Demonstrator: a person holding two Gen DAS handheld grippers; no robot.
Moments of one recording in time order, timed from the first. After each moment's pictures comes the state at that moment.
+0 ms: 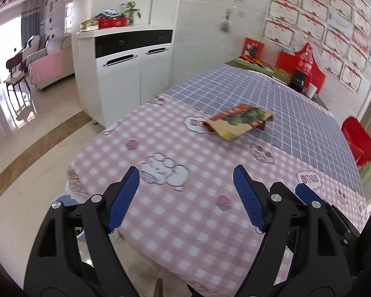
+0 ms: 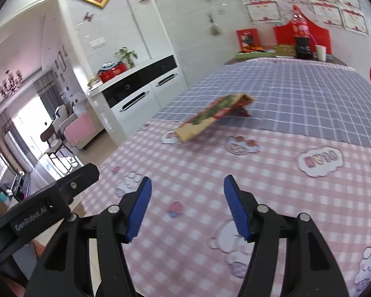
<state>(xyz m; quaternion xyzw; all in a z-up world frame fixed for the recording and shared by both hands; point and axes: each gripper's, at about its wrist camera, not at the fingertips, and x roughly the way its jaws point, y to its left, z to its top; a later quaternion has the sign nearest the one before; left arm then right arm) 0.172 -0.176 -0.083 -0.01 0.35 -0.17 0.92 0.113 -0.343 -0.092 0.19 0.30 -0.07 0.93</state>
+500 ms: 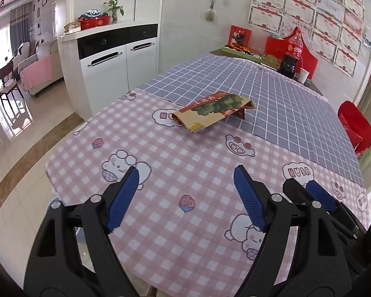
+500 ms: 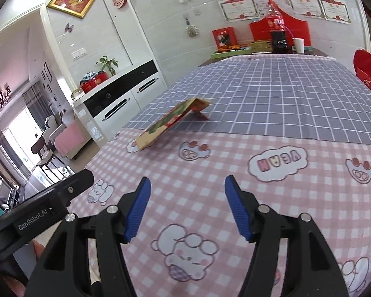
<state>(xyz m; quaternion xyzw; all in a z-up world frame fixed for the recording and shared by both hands) 0.170 -0.240 -0.090 0.02 0.36 -0.19 0.91 0.083 -0.408 -0.099 0.21 0.30 -0.10 0.93</state>
